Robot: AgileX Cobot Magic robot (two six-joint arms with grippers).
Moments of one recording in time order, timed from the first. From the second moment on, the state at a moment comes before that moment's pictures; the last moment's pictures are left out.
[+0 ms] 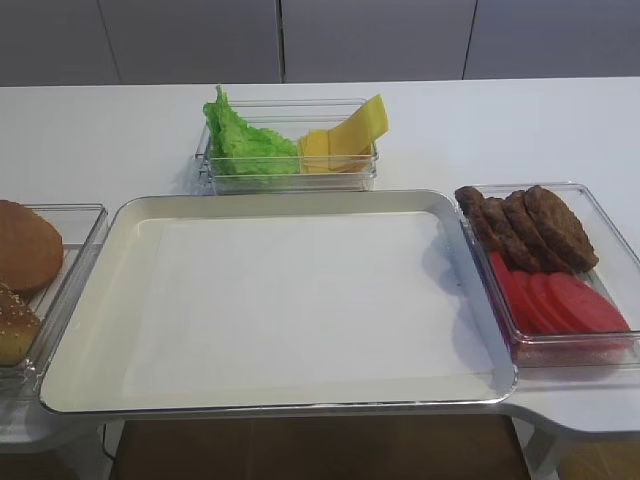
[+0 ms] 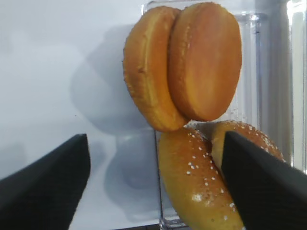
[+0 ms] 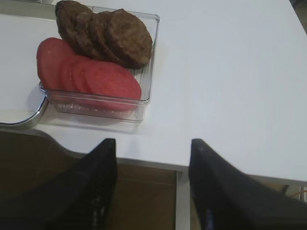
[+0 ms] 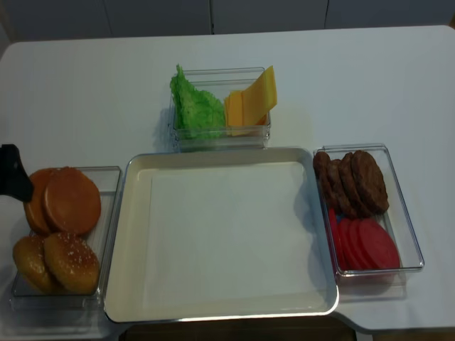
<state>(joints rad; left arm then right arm) 0.34 1.46 -1.22 -0.16 1.24 0.38 0.16 -0.02 -0.48 -0.01 1.13 -0.03</state>
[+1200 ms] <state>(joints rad) 0.34 1.61 -1.22 -0.14 1.11 0.39 0.16 -0.02 -0.48 -0.01 1.12 -0.03</state>
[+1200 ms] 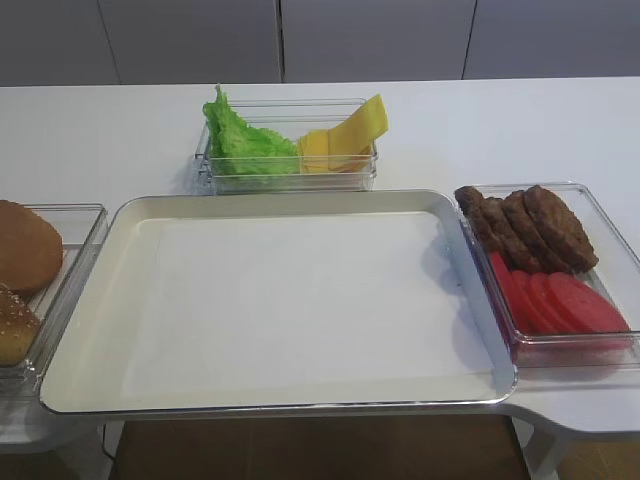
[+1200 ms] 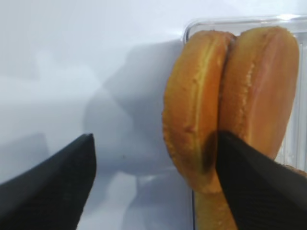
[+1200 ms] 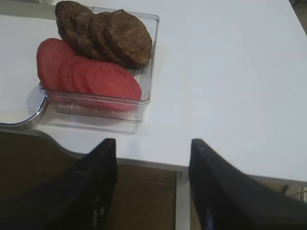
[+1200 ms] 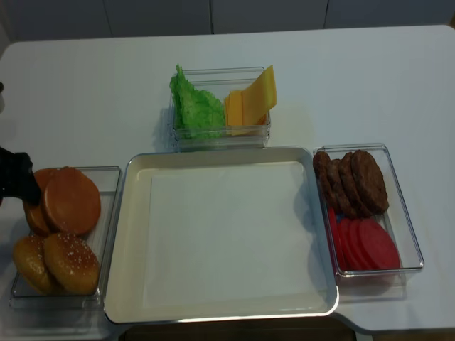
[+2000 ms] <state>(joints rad) 0.34 1.67 -1.23 -0.22 1.10 0.43 0.16 -0.02 -0.48 -0.01 1.12 -0.03</state>
